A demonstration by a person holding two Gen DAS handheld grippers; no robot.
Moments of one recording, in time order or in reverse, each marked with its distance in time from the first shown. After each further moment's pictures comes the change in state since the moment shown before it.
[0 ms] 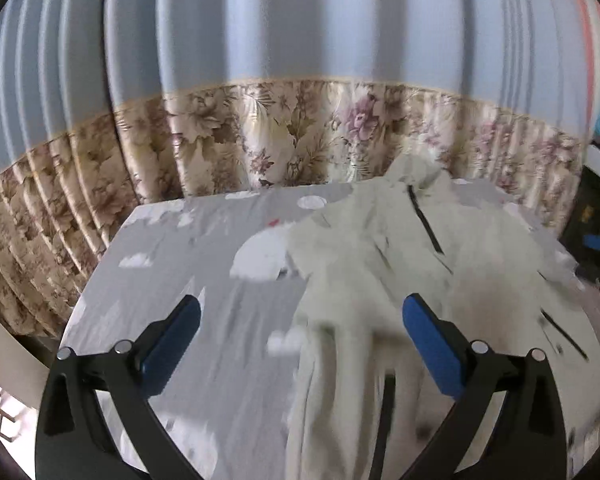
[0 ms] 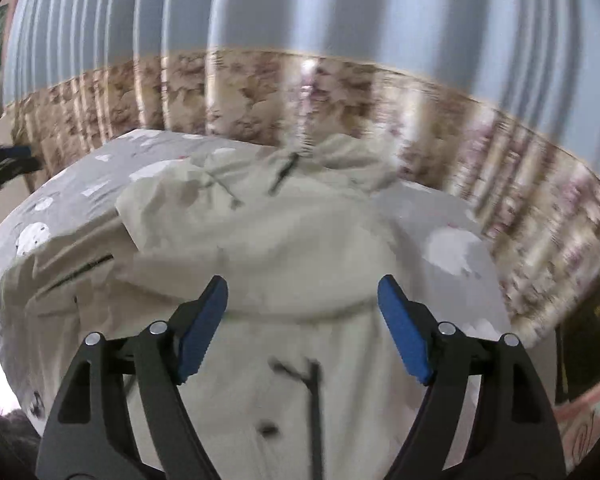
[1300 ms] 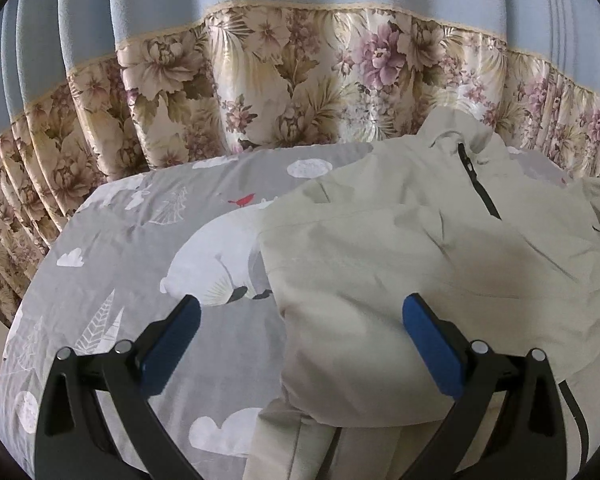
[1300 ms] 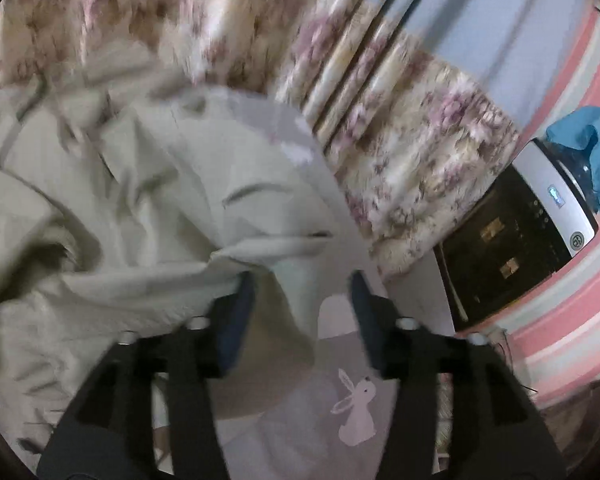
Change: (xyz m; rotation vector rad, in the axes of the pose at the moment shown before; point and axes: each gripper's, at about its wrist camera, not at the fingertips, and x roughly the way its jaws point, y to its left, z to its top) left arm 0.155 -0.032 0.000 -0.010 0.101 0.084; right arm 0.073 -0.139 -0.017 0.194 0.211 -0.629
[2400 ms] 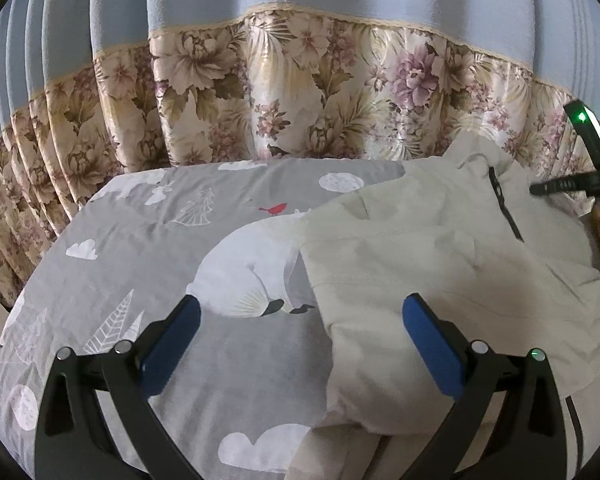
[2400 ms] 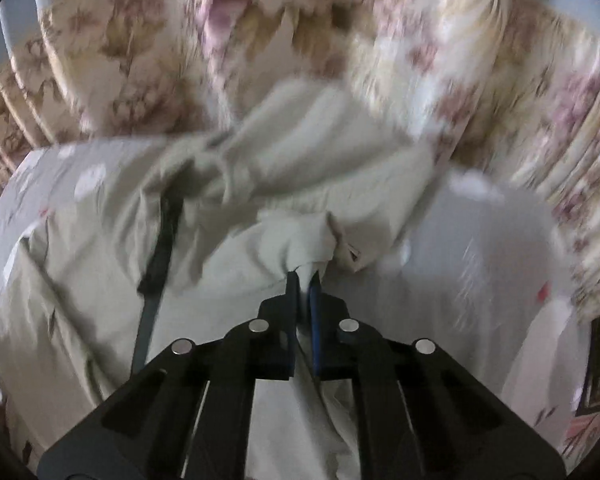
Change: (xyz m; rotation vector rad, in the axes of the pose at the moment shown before) left arm 0.001 0.032 0.005 -0.095 -0.029 0.014; right arm 0.111 0.175 0.170 -0.121 0.068 0.504
